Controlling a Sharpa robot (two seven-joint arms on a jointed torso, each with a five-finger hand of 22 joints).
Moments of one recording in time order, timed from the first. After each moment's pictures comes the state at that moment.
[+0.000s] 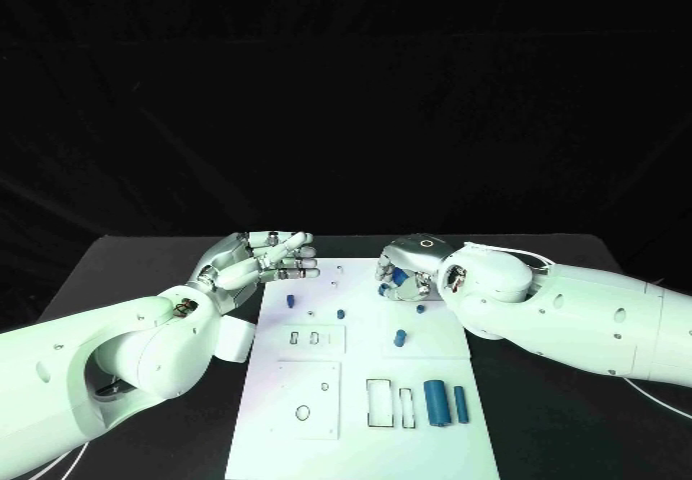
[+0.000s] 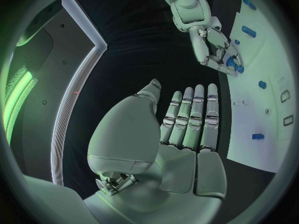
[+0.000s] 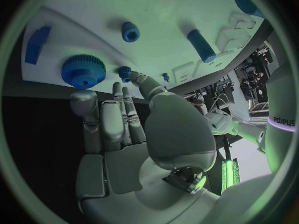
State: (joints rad) left arm 1.21 -1.00 0.00 1.81 -0.05 -0.36 0.38; left_hand 1.36 -0.07 0.18 0.23 0.04 0.89 0.22 0.16 0.07 0.99 0.18 0.16 0.07 0.97 0.14 0.18 0.12 0.18 0.85 0.27 0.25 0.08; right arm 1.34 -0.70 -0.14 1.45 -1.69 -0.24 -0.16; right_hand 1.24 -0.09 0.26 -0.15 0.42 1.08 0.14 0.10 0.11 1.09 0.09 0.18 0.17 1.47 0.00 1.24 1.10 0.13 1.22 0.11 1.17 0.92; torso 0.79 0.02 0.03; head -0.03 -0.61
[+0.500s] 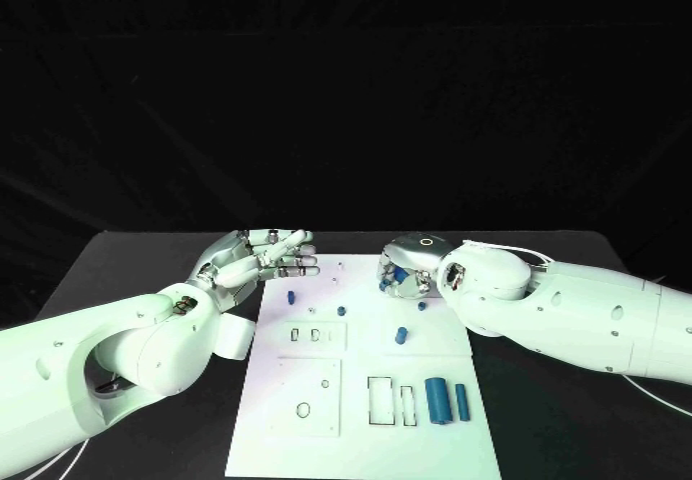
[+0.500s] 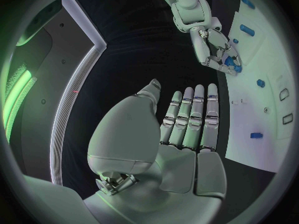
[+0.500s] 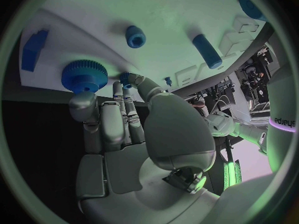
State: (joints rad) left arm 1.21 -1.01 0.00 1.81 -0.05 -0.36 0.38; left_hand 1.36 -0.07 0.17 0.23 0.04 0.89 0.22 0.16 0.07 0.99 0.18 0.15 0.07 0.97 0.14 0.18 0.12 0.18 0.85 0.27 0.25 0.08; right arm 1.34 -0.69 -0.14 1.44 -1.70 -0.22 -0.16; right_hand 1.26 -0.08 0.29 -0.14 0.42 1.09 0.14 0.10 0.12 1.10 0.08 0.20 0.17 1.47 0.00 1.26 1.11 0.13 1.23 0.10 1.21 0.96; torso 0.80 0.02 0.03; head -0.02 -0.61
